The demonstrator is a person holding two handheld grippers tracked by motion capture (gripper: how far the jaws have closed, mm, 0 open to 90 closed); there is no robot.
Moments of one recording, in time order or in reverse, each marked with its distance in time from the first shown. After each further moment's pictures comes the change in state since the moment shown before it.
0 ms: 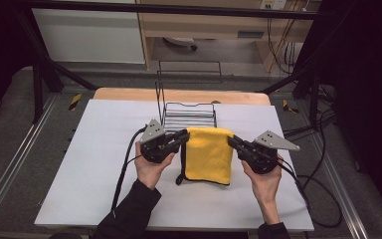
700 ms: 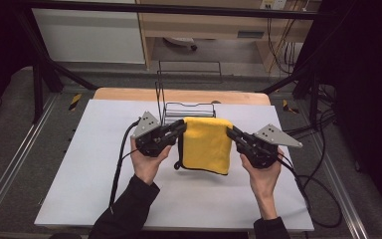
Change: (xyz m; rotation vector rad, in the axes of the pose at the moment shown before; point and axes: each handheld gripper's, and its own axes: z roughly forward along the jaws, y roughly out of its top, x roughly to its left) left arm 0.002 0.025 -0.012 -0.086 0.026 0.025; right arm 0.009 0.023 -0.001 -0.088 -0.011 -0.039
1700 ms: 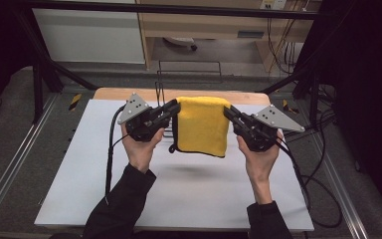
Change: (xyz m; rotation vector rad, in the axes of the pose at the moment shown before) left arm 0.011 0.045 -0.014 -0.120 0.030 0.009; right arm 0.006 0.048 0.012 -0.115 -0.014 -0.045
